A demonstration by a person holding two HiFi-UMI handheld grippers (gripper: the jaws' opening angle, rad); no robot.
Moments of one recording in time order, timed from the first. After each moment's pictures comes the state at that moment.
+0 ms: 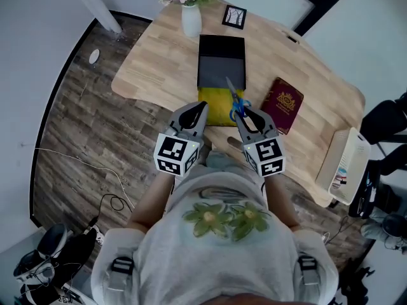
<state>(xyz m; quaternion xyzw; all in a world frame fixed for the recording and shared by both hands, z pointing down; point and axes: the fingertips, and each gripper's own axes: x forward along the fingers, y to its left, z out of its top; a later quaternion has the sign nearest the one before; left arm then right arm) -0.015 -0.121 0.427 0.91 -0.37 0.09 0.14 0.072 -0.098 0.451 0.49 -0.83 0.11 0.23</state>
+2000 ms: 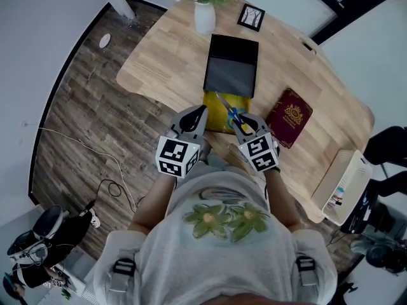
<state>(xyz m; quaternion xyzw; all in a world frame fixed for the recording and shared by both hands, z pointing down) -0.019 -0.150 0.464 0.88 -0.42 0.12 0.18 0.069 -0.122 0.546 0.37 -0.85 0.14 0.34</state>
